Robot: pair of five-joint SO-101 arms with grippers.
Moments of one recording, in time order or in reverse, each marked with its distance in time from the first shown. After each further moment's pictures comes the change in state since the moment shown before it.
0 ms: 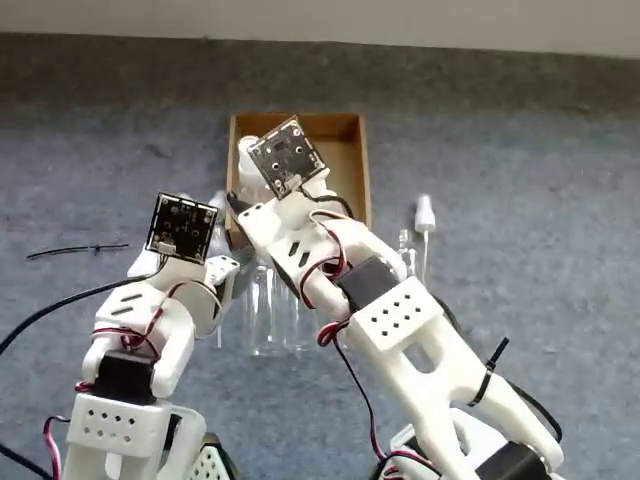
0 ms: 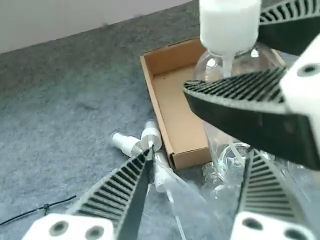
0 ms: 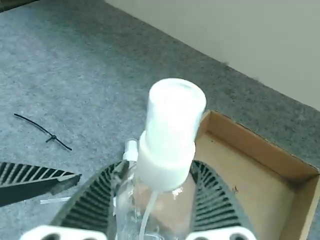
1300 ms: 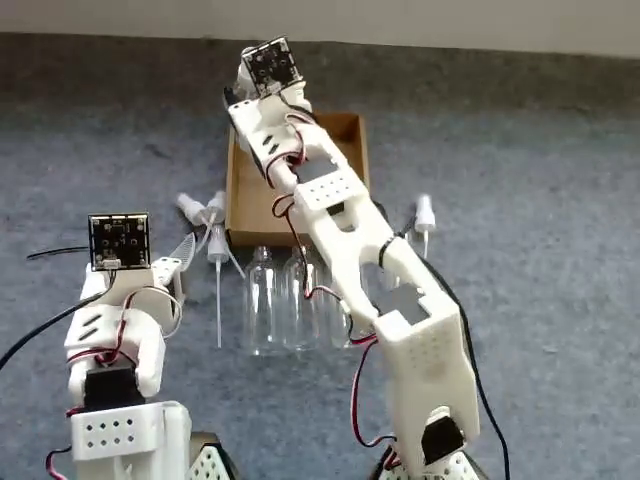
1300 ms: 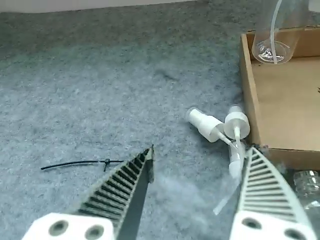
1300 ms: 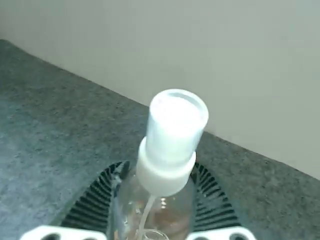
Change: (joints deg) left arm -18.0 -7.8 13.5 -7.5 0.0; right arm 9.6 62.9 -52.9 -20.7 0.0
